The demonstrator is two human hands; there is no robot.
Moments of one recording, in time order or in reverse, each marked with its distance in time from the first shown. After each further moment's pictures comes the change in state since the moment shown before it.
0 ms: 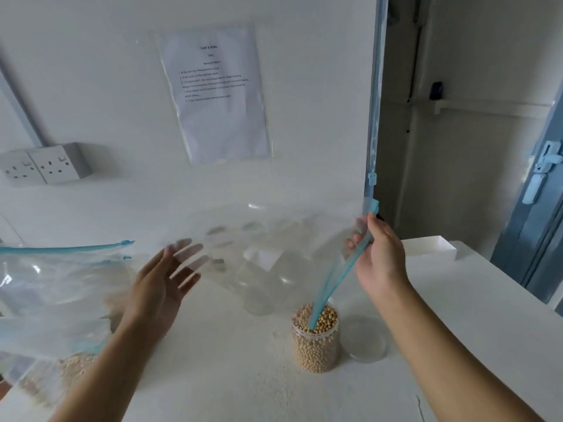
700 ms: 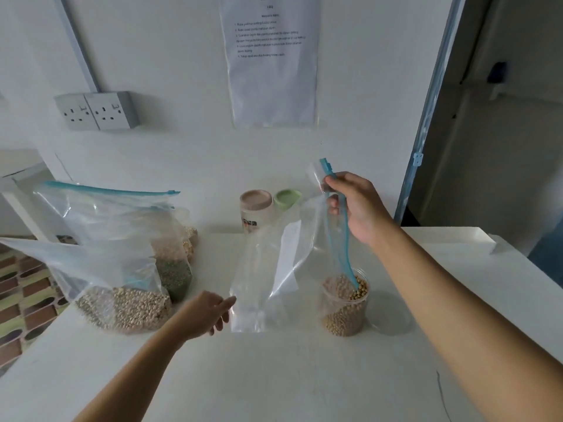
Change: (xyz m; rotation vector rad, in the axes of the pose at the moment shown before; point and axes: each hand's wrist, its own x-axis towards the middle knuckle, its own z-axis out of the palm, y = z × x) left_hand -0.049 -0.074 -0.086 1.258 -0.273 -0.338; right_hand -0.009 0.038 0.077 -0.627 -0.440 0.109
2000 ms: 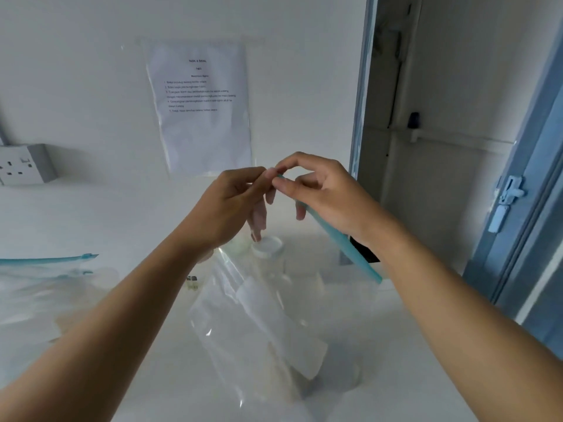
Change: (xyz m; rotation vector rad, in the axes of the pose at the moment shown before) left_hand -0.014 0.298 -0.080 -0.412 0.177 0.909; right_hand -0.030 -0.131 -0.029 -0.698 -0.212 -0.462
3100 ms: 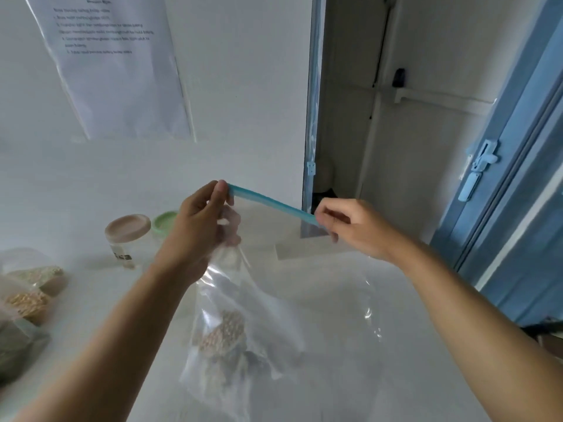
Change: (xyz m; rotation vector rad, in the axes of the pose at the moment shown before) left_hand 0.015 -0.061 0.121 -0.421 0.268 -0.368; right_hand -0.078 0.169 -0.106 -0.198 -0.144 0.235
